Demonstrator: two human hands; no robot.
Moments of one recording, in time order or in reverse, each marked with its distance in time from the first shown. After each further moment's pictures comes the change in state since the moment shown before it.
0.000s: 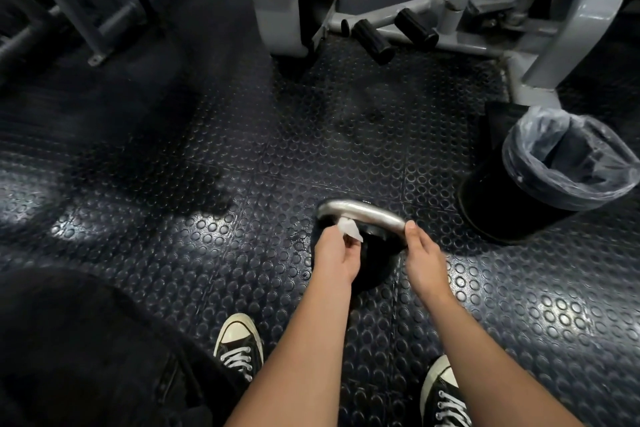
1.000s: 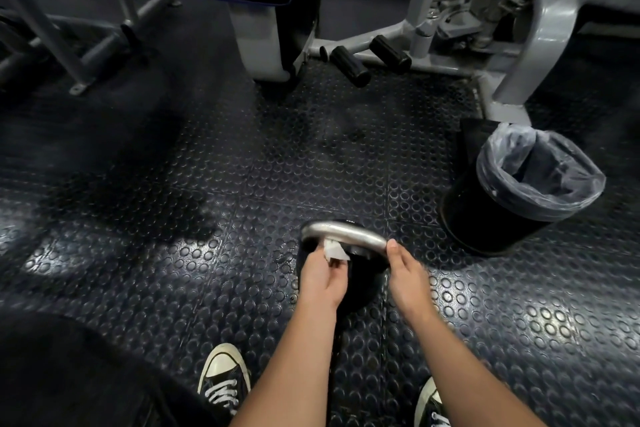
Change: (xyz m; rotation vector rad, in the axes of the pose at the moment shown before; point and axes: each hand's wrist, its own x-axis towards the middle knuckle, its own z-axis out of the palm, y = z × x) left_hand 0.007 -0.006 -0.002 0.016 -0.076 -0.045; right_hand 0.002 0.002 -0.002 -0.024 -0.009 -0.005
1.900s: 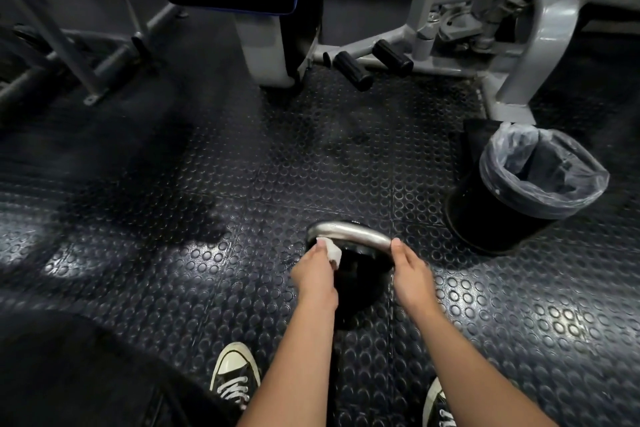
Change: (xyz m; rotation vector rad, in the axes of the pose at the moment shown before) left_hand -0.023 0.007 -0.005 0.409 0.257 0.287; right_hand -0.008 -0.009 -0.001 0.048 -0.001 0.037
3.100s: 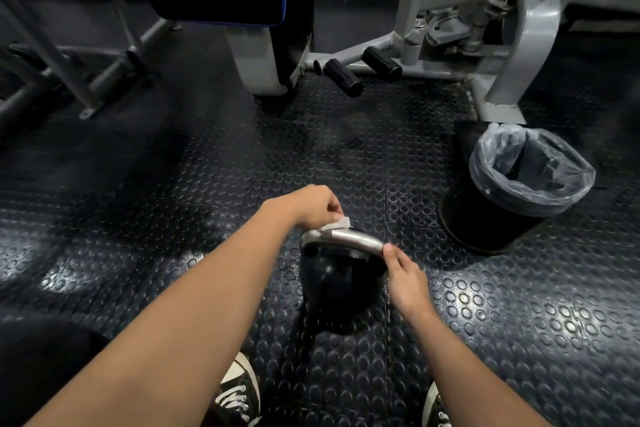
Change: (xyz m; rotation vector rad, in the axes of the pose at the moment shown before) left_hand 0.015 0.129 0.066 1.917 -0.732 0.747; right_hand -0.001 -0.001 -0.007 -0.047 -0.024 -0.006
